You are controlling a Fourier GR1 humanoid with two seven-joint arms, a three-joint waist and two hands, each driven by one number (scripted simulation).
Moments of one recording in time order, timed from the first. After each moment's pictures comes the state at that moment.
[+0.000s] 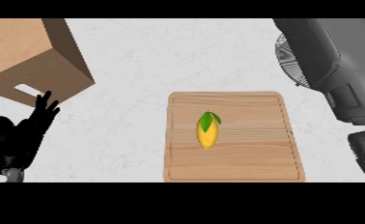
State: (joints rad) left arm 0.04 0.48 -0.03 -1.40 0.24 0.06 0.09; right arm -1.38 -0.30 0.04 -0.50 1.10 -0.56 0.95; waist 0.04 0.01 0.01
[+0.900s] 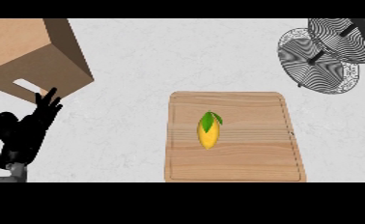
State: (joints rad) left arm 0.00 0.46 -0.02 -1.37 0.21 0.05 0.09; right arm -1.41 -0.54 0.07 -0.21 1.20 -0.41 0.66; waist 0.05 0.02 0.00
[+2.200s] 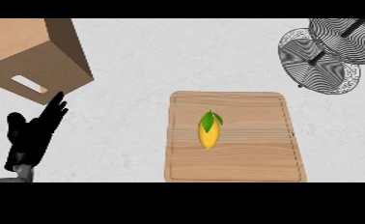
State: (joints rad) left arm 0.01 0.42 -0.01 -1.36 0.19 0.03 0.11; right arm -1.46 -0.67 0.01 -0.02 1.16 0.03 0.66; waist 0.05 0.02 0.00
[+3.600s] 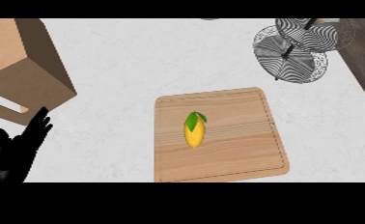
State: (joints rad) left arm 0.11 0.43 0.06 -1.36 0.19 0.03 0.10; right arm -1.33 -0.81 -0.37 -0.50 0.75 -0.33 0.70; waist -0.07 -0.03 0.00
